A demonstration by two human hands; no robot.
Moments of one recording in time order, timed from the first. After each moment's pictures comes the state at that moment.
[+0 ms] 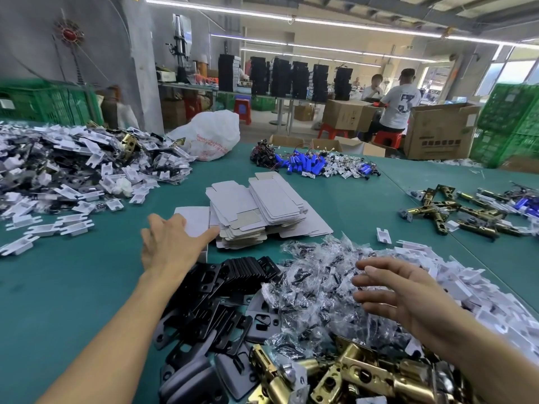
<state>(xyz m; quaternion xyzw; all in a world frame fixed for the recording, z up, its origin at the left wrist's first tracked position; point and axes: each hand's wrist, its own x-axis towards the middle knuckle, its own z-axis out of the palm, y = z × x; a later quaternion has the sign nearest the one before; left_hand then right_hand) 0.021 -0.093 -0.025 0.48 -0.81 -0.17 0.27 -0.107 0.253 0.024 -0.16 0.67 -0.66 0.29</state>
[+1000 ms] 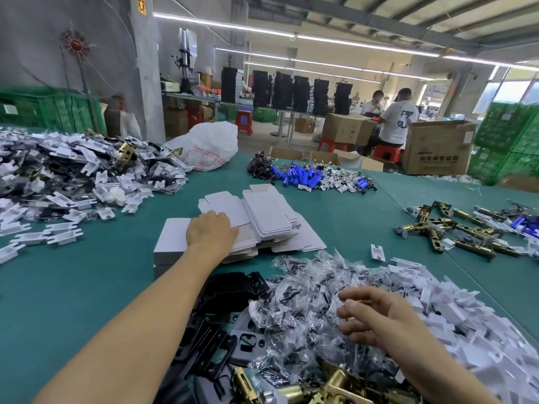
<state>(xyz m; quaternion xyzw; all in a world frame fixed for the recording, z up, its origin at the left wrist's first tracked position) -0.071 -0.086 -0.003 0.37 -0.92 0.05 0.09 -0.107 0.252 0.004 -0.20 0.73 -0.60 0.24</state>
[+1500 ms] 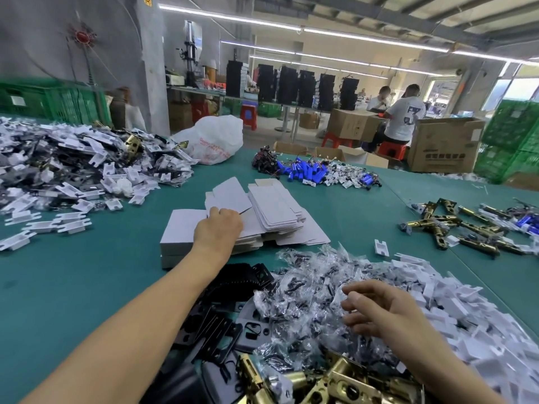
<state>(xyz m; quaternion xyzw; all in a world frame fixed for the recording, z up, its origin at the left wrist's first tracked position) -0.051 -0.056 -0.003 0.34 -0.92 0.17 0.09 -0.102 0.251 0.003 -0.24 0.75 -0.58 0.20</state>
